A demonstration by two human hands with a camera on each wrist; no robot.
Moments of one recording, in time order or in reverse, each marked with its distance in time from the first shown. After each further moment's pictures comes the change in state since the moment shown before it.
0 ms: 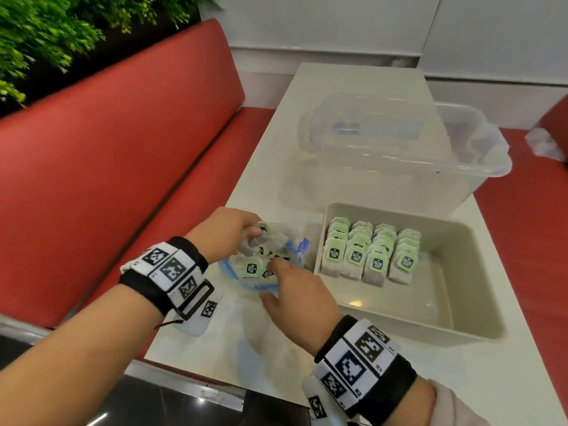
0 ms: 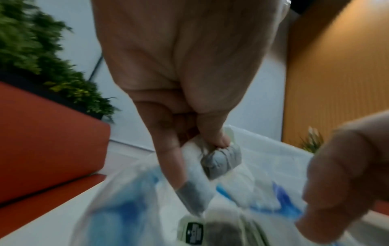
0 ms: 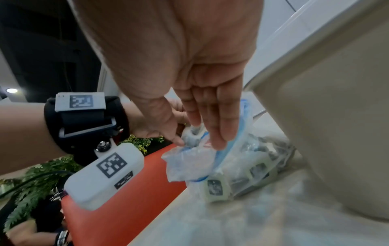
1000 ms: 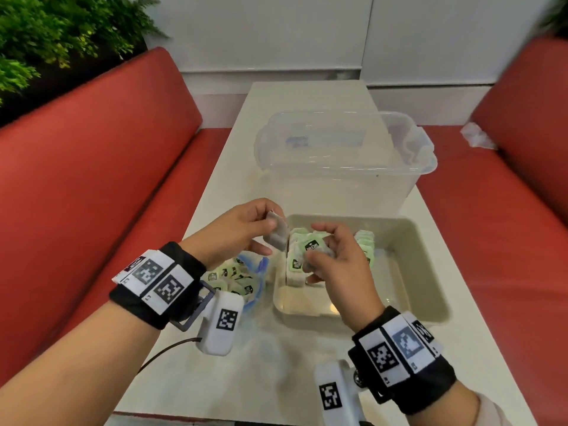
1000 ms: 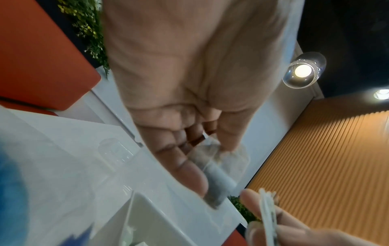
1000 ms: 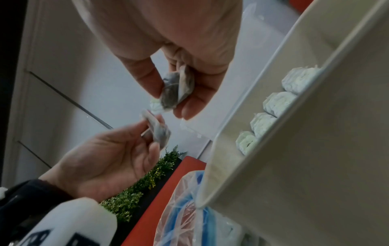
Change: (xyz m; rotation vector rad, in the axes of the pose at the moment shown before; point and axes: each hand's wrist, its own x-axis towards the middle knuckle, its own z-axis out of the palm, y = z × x) left_hand 0.007 0.092 0.003 -0.727 -0.241 0.193; right_hand -0.017 0.061 -0.063 1.045 0.491 0.248
